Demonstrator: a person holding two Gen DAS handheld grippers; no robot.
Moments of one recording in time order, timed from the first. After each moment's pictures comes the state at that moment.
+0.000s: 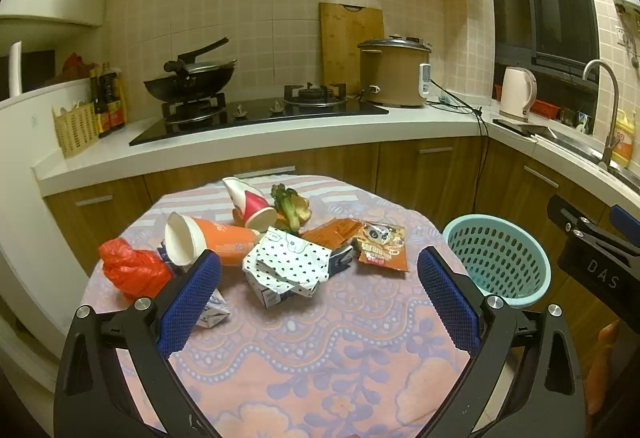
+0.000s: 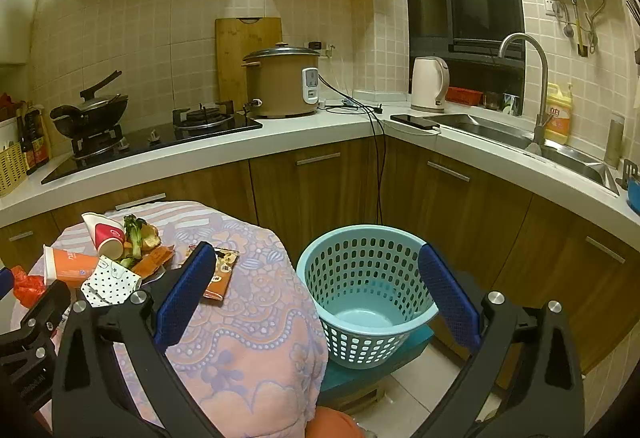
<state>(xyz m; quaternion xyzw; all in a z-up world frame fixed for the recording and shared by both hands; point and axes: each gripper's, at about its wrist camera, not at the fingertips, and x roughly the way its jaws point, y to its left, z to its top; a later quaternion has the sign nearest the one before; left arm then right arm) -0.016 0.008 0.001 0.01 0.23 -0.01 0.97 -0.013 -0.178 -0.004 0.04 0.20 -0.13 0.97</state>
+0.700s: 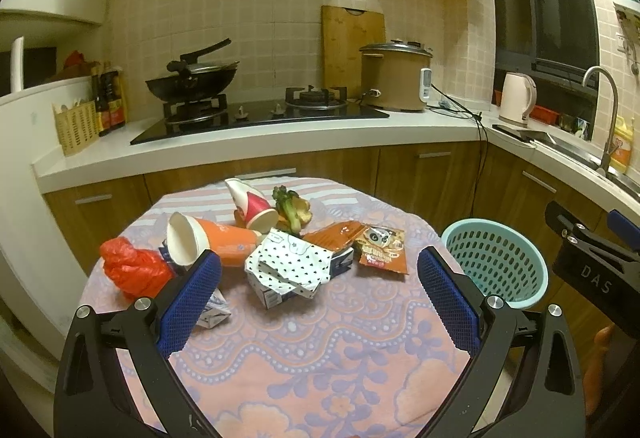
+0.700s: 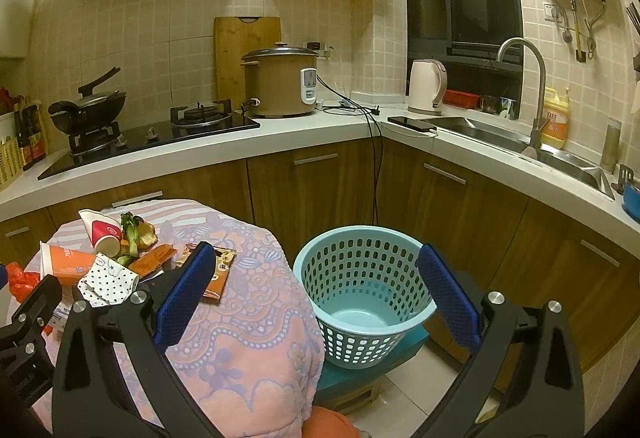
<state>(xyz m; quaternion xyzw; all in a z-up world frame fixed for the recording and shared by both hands) -0.020 0.011 0.001 0.01 0.23 -0.01 0.97 -0.014 -0.175 -0.002 0.03 0.20 -0.14 0.97</state>
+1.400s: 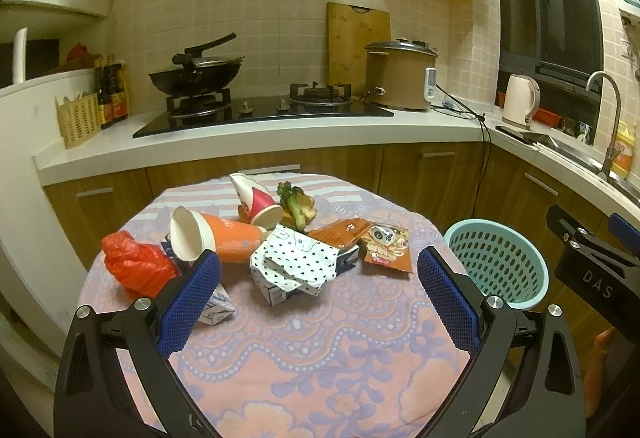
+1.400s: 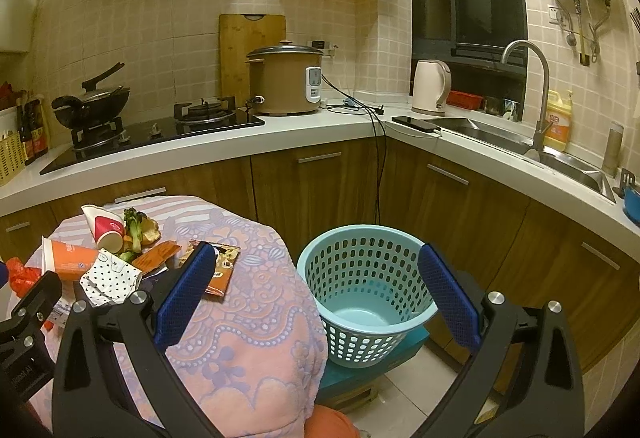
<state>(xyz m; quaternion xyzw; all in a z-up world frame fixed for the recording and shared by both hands) -0.017 0.022 -0.001 -0.01 0.23 -0.01 0.97 -0.014 -0.170 -0.004 0.02 0.20 -0.13 0.97</state>
